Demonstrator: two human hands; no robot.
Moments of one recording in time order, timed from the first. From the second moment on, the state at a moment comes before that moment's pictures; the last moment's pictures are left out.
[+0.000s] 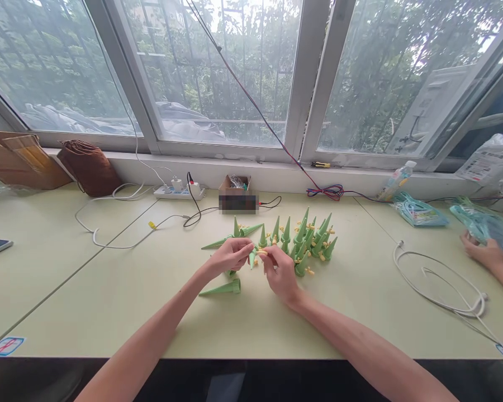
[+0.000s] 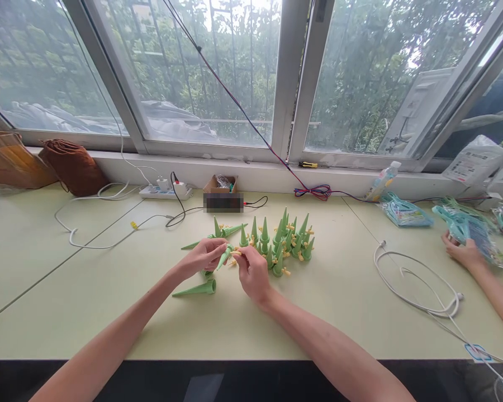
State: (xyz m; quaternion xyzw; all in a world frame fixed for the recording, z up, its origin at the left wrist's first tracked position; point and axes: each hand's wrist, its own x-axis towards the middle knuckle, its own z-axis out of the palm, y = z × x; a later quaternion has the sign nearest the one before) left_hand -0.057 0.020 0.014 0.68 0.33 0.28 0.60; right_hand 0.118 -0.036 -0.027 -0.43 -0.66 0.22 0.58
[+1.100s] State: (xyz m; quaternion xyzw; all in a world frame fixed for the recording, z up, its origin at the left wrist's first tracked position) left_hand -0.062 0.021 0.020 0.67 0.34 0.17 0.63; right_hand 0.117 -0.036 -0.031 -0.40 -0.65 0.22 0.60
